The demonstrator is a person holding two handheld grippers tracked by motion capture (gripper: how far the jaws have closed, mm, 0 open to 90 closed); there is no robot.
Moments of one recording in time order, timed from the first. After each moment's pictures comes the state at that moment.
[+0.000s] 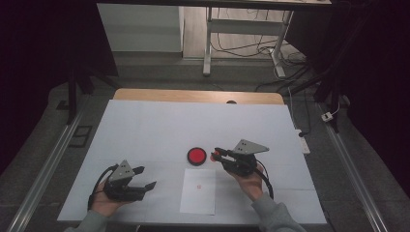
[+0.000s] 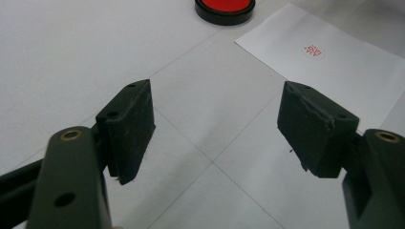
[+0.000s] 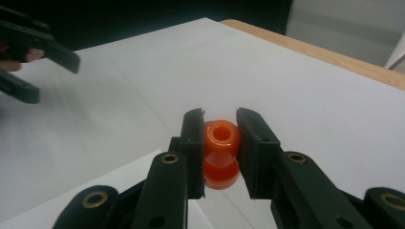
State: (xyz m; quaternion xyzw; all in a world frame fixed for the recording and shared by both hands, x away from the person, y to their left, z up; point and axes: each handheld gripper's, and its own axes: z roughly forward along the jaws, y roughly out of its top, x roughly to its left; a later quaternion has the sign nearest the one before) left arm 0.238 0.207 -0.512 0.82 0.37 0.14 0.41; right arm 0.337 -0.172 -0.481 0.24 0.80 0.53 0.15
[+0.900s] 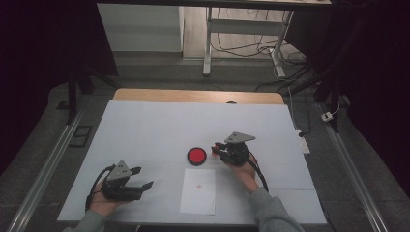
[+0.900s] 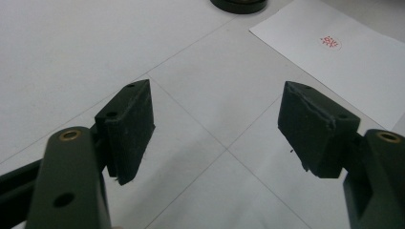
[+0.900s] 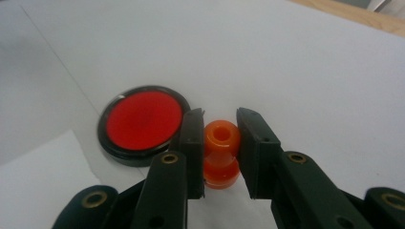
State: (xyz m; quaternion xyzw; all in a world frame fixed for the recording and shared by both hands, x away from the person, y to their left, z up) left arm 0.239 0.216 -0.518 0.82 0.39 0.14 0.40; right arm 0.389 -0.160 -0.518 0.29 0.83 0.45 0.16
